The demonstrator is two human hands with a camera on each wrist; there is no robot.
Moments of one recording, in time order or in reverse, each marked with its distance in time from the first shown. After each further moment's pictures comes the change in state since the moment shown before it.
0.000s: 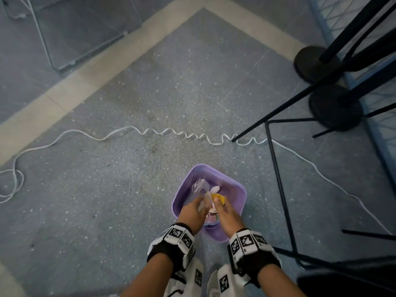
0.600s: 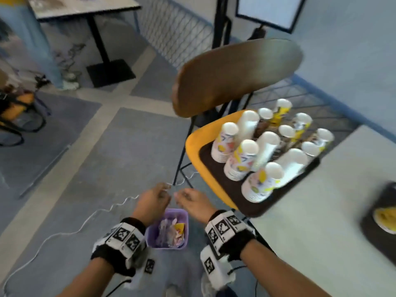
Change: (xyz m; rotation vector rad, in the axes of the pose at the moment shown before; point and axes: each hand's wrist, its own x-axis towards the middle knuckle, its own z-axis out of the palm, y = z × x) left_hand -0.330 0.303 -0.125 0.333 0.045 0.586; right_hand -0.392 -0.165 -0.179 0.126 0.227 -0.409
